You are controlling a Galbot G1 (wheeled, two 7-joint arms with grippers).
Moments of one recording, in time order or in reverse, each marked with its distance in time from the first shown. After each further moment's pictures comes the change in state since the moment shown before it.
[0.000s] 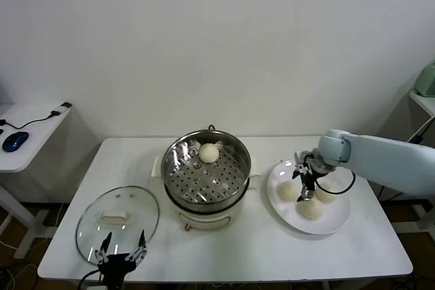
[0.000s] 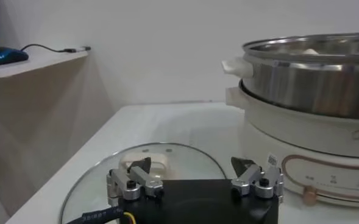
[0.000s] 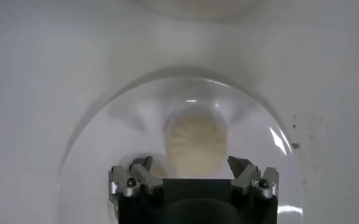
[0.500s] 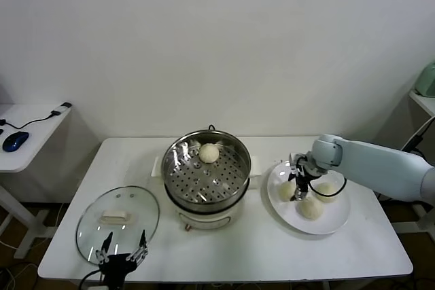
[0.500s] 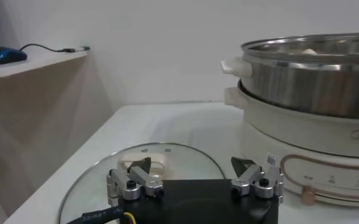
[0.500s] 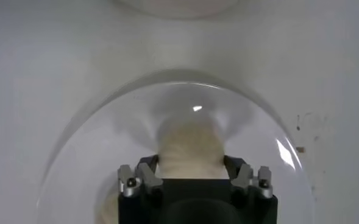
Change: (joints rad) left arm 0.002 0.000 0.004 -0.001 0.003 -0.003 -0.004; right arm -0.053 0.011 0.066 -0.034 -0.004 -0.020 -0.010
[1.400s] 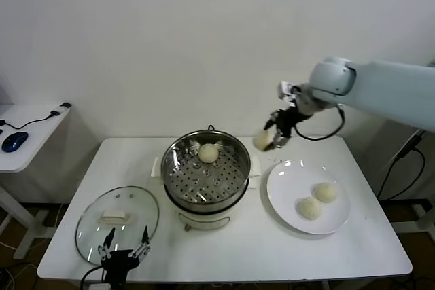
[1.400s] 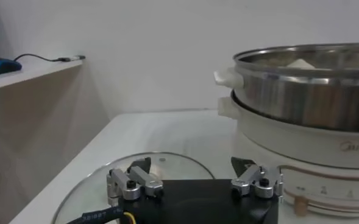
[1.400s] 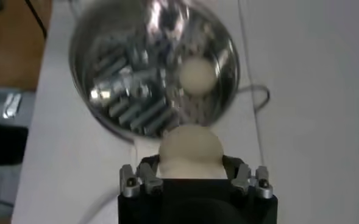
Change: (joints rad) left arm -0.007 0.004 0.016 -0.026 0.011 0.006 -0.001; right arm 0.657 0.150 -0.219 0.323 0.560 -0.095 0.005
